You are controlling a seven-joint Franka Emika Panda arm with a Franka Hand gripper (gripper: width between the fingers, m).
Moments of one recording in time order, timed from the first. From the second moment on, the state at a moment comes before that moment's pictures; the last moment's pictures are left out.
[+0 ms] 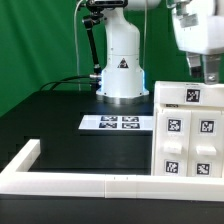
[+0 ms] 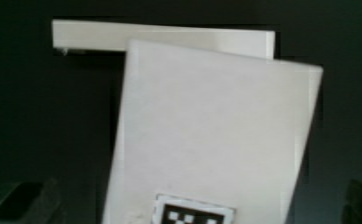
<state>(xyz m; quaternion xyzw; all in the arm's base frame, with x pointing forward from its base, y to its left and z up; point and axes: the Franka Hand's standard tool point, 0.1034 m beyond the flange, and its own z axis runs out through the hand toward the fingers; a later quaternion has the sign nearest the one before) 0.612 0.106 0.178 -0.75 0.66 0.02 0.09</state>
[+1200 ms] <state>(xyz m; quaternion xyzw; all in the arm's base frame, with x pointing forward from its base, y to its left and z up) 0.617 0.103 0.183 -1.00 0.06 -0.04 0.07</state>
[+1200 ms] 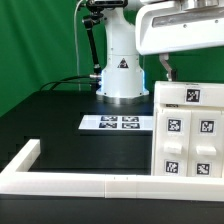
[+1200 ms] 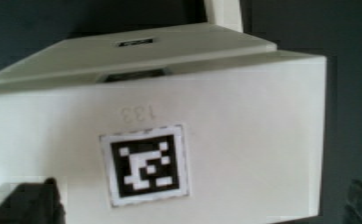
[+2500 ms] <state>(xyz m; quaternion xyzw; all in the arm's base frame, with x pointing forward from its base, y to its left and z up) 0.613 0.094 0.177 -0.84 -0.55 -0.04 -0.01</state>
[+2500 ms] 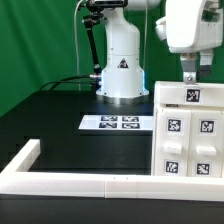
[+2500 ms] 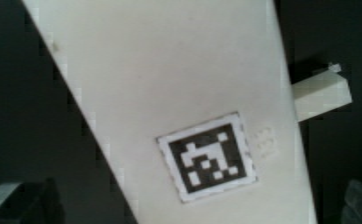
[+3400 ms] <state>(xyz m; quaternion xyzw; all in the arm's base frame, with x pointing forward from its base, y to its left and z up) 0.614 0.086 0.151 -0.82 -0.57 -0.03 -0.01</state>
